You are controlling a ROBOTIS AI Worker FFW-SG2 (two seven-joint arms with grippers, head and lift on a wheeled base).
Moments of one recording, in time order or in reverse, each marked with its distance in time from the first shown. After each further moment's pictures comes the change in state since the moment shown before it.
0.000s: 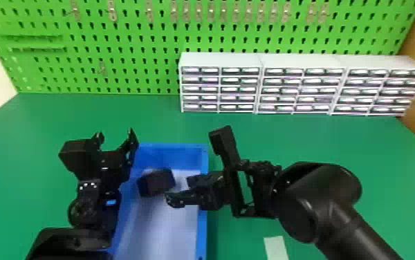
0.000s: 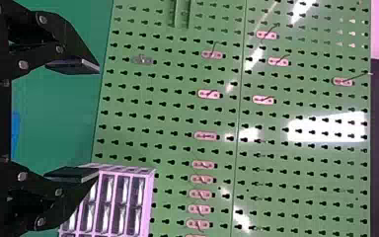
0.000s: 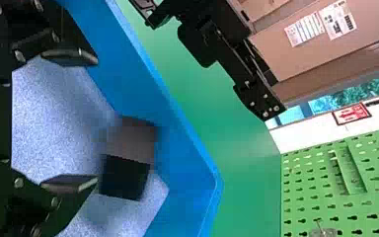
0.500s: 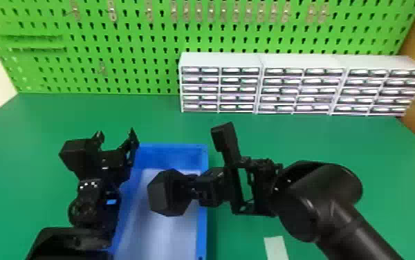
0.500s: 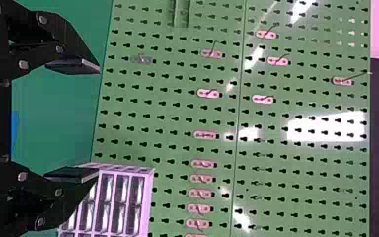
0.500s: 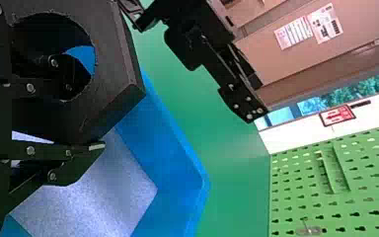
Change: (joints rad) left arm -0.003 0.000 -0.003 0.000 0.000 0.000 0.000; right arm 0.002 0.002 -0.004 -0.002 -0.013 -0.027 0.000
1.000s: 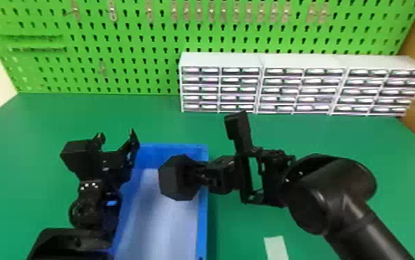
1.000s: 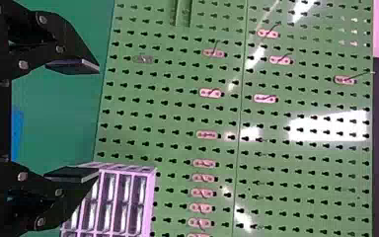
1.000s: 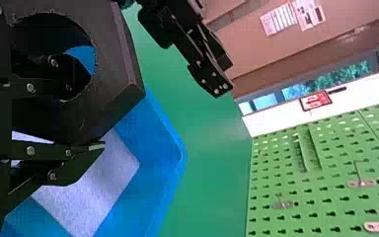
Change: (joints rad) left arm 0.003 0.000 -0.002 0.000 0.000 0.003 0.000; right arm 0.011 0.005 -0.073 -0.027 0.032 -0.003 0.000
